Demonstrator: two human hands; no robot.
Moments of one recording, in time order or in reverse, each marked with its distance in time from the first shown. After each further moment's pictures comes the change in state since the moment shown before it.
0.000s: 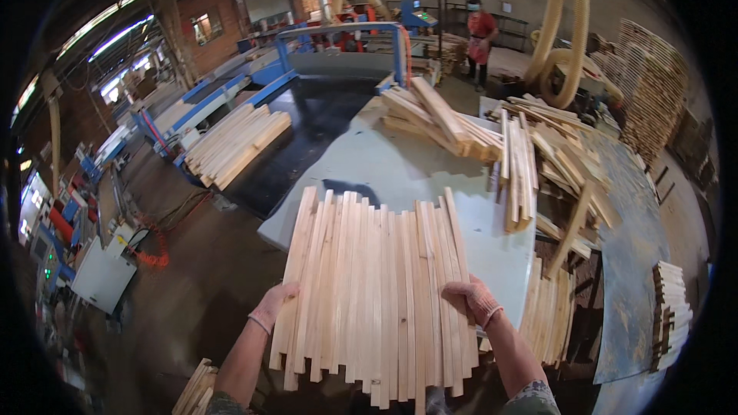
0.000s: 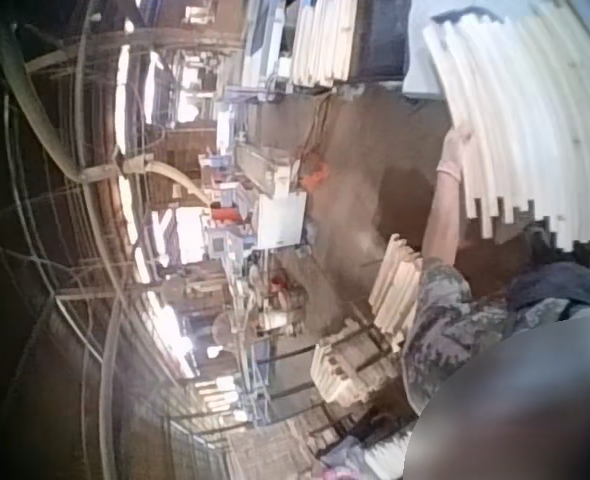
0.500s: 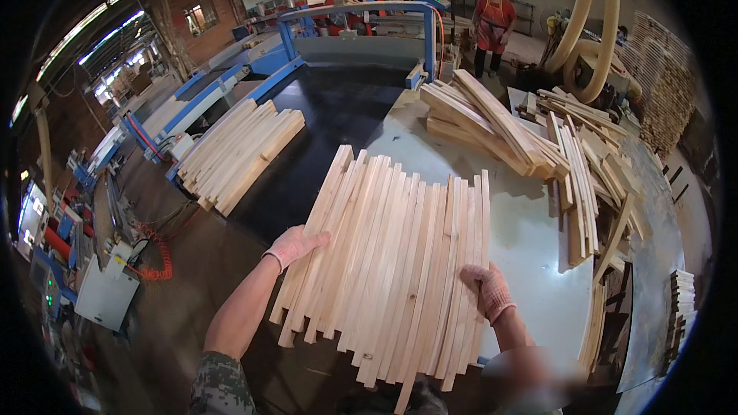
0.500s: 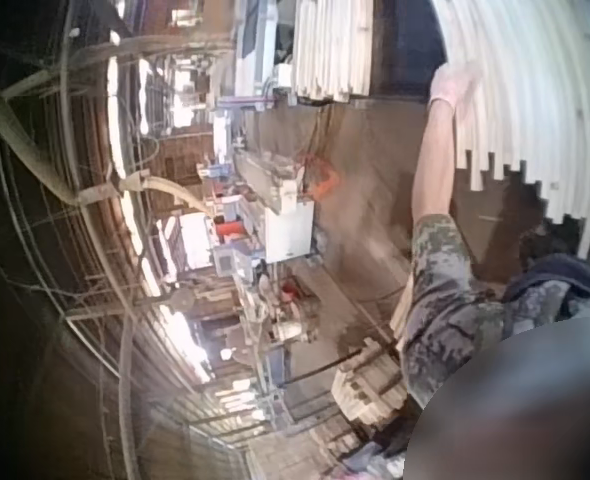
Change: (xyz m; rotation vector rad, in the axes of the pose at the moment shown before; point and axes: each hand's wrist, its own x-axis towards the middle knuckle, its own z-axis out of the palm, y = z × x) left_hand 0.230 0.245 -0.068 1.353 0.166 0.106; right_hand 0.197 -0.041 0.148 0.197 0.316 -0.078
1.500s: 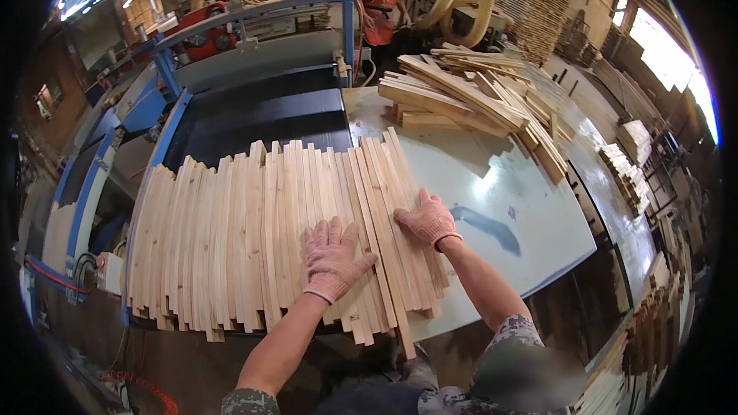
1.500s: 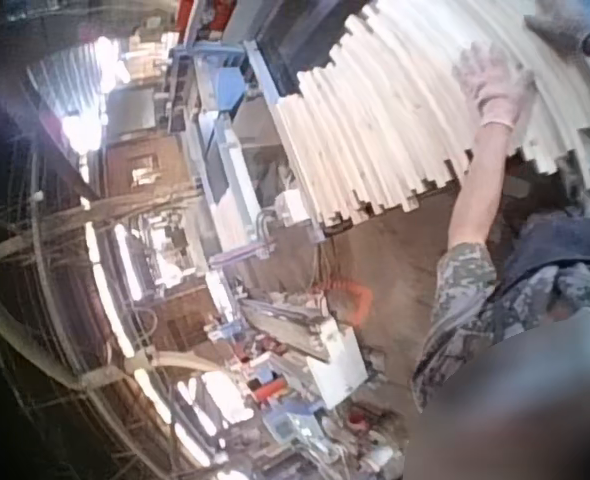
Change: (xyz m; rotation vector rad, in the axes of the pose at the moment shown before) left_hand 0.157 -0.063 -0.119 0.430 0.009 0.781; right_hand 0.139 0.000 0.377 -1.285 0.571 -0.022
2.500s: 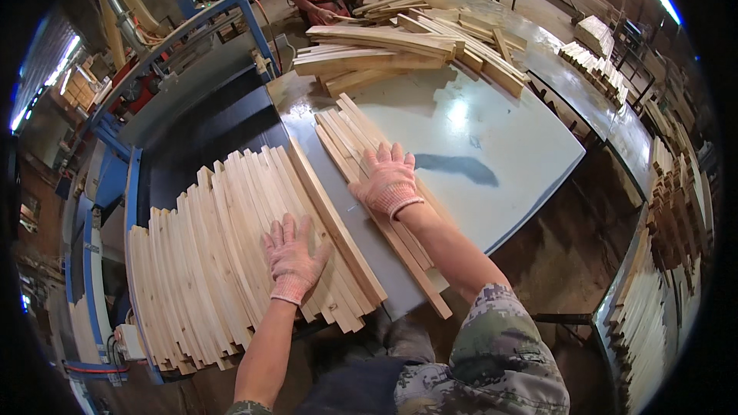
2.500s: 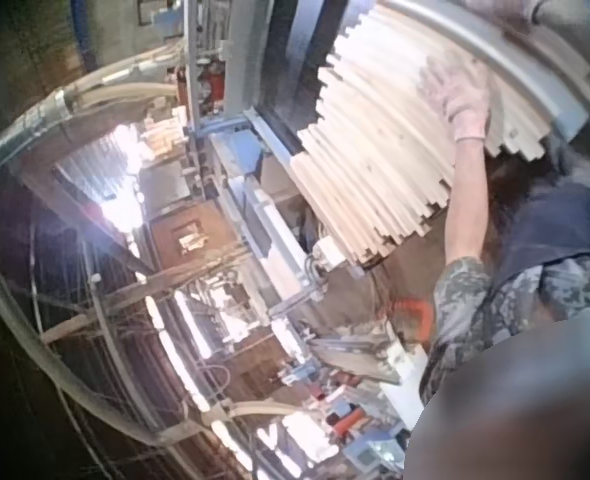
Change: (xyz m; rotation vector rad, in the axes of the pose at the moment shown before) left_hand 0.002 0.001 0.016 0.140 -0.016 0.048; right_hand -0.032 0.006 -0.012 -0.171 0.153 0.028
